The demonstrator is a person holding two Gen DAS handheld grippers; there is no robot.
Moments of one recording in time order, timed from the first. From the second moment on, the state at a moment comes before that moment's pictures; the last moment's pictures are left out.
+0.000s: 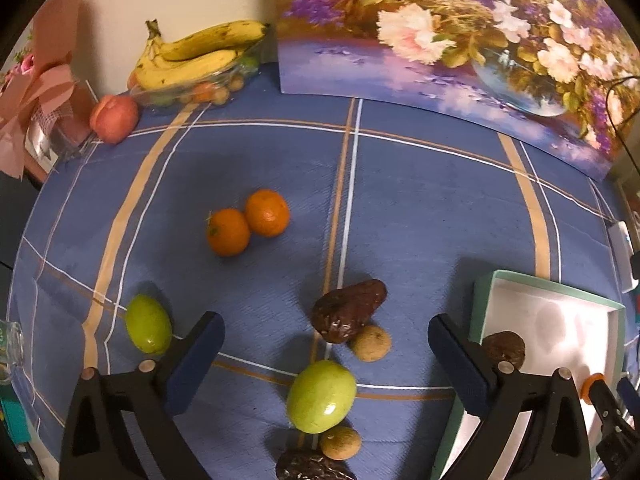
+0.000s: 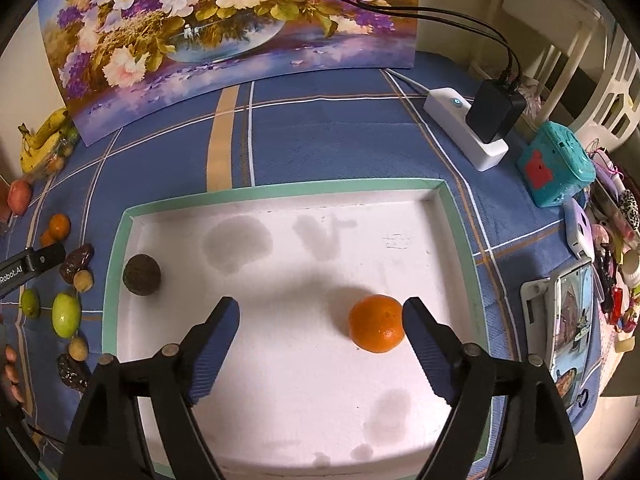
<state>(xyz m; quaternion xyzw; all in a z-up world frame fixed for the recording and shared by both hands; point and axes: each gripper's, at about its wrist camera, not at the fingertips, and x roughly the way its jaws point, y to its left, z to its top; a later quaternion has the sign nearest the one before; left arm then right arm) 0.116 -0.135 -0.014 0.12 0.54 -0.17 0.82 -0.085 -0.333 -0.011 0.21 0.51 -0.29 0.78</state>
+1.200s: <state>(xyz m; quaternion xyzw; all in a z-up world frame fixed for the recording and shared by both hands) 0.144 -0.027 0.034 0.09 0.50 -0.07 0.86 -0.018 -0.242 0.010 0.15 0.47 -0.20 0.85</state>
